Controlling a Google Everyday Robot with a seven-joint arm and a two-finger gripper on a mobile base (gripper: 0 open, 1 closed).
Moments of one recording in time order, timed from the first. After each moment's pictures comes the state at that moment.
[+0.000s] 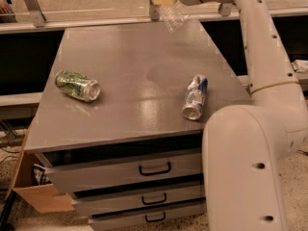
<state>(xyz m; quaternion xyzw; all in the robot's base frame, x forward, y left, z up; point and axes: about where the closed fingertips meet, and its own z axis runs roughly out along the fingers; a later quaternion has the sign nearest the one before) 0.854 -0.044 1.010 -0.37 0.72 0.23 0.55</state>
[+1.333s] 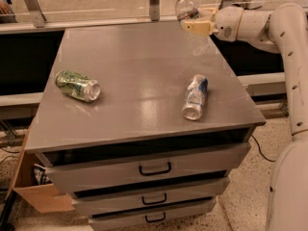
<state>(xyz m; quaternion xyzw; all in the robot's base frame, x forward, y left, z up) 0.785 -0.133 0.961 -0.42 0.59 0.29 0.62</state>
